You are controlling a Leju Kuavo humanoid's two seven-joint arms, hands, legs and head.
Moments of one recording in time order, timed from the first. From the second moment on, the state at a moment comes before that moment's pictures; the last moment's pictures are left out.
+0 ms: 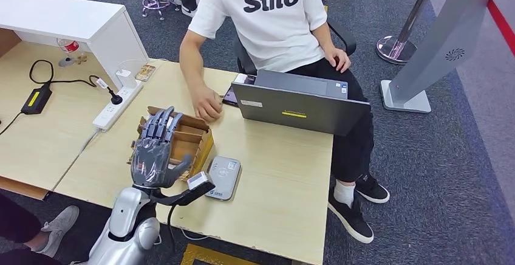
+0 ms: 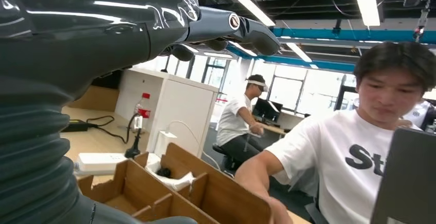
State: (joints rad) left arm -0.11 0.05 -0.14 -1.38 -1.18 0.46 -0.17; right arm -0.03 0.07 -0.40 -0.18 0.26 -0.03 0.07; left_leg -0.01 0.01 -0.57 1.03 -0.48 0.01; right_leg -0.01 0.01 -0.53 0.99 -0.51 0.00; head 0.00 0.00
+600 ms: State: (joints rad) left arm -0.12 0.08 -0.29 -1.25 -1.37 0.31 -0.05; right arm -0.03 0.07 -0.42 -0.18 0.29 -0.03 0.09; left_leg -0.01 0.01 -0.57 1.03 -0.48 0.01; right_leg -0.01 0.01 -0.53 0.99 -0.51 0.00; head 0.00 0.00
